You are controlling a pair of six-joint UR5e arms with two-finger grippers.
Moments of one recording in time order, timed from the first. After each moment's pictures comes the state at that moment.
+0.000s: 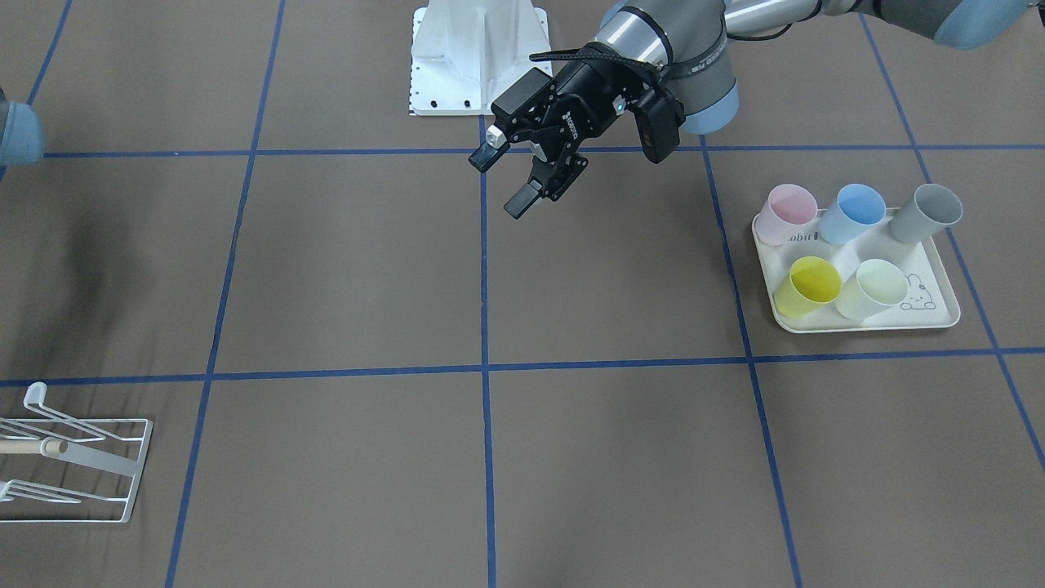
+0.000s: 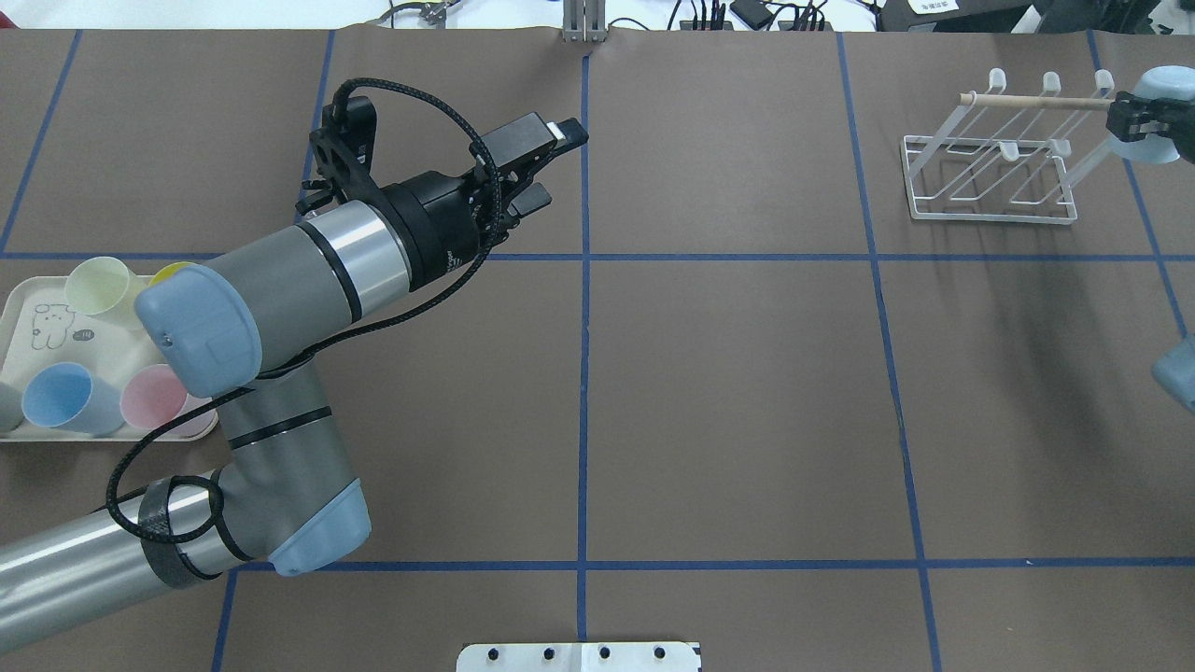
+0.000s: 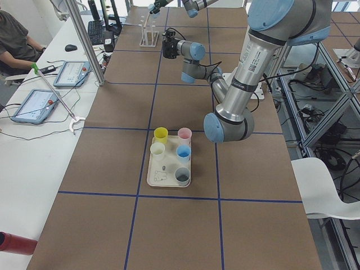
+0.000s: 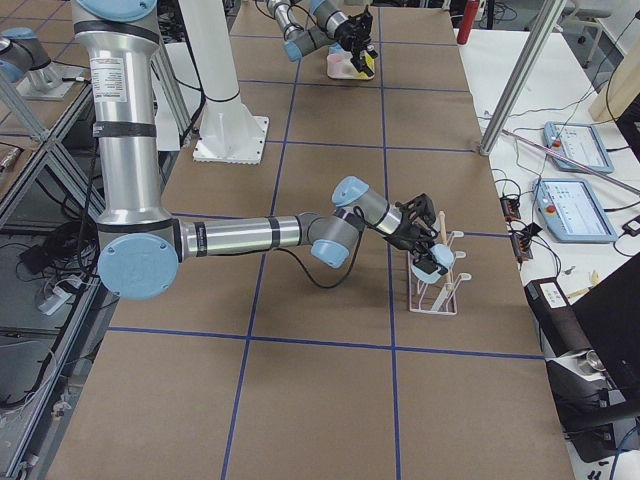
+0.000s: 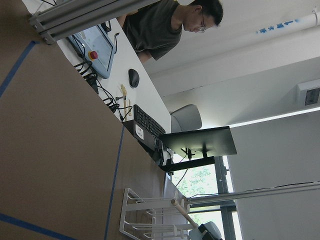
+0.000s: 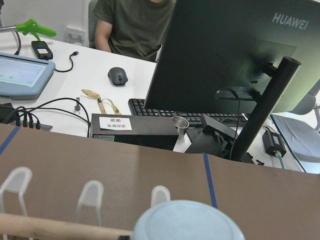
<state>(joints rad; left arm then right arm) -0.52 -2.13 -1.73 -2.75 -1.36 -1.78 1.10 -1.53 1.57 -0.62 1.43 0.71</state>
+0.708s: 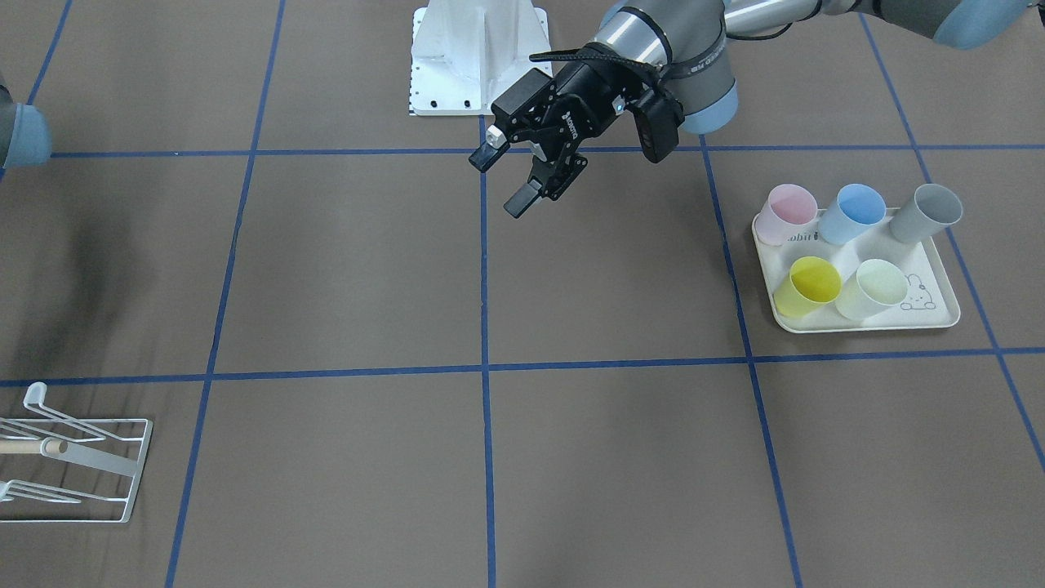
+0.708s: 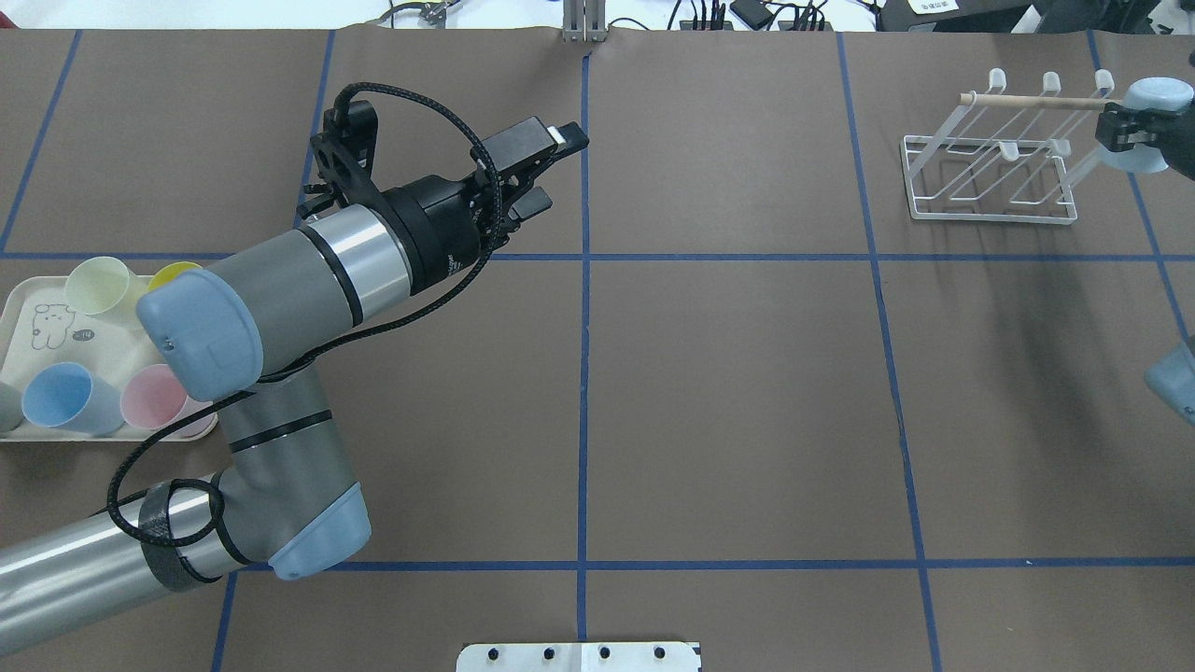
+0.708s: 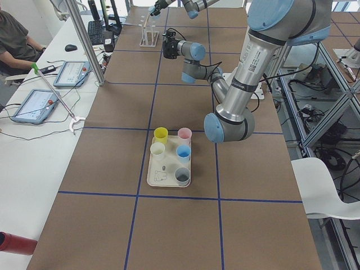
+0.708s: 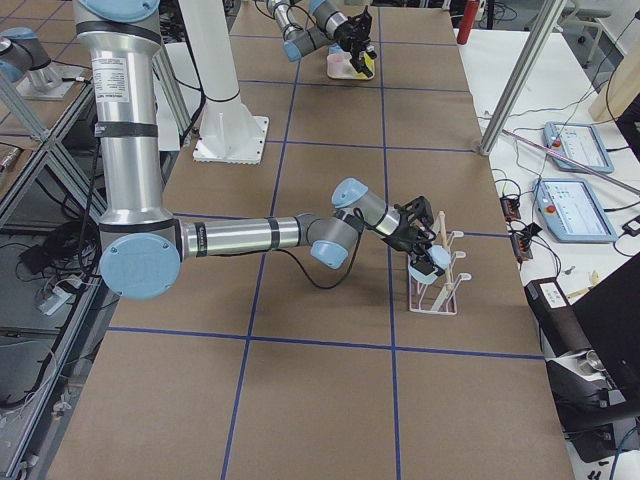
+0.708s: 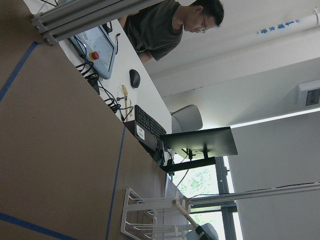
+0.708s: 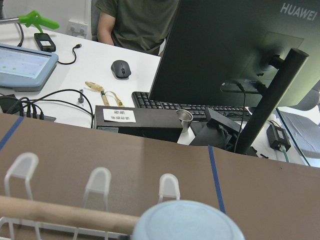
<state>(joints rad) -0.52 -2.13 -1.73 -2.75 -1.36 -1.79 1.08 -1.53 1.56 -0.62 1.43 0.71</state>
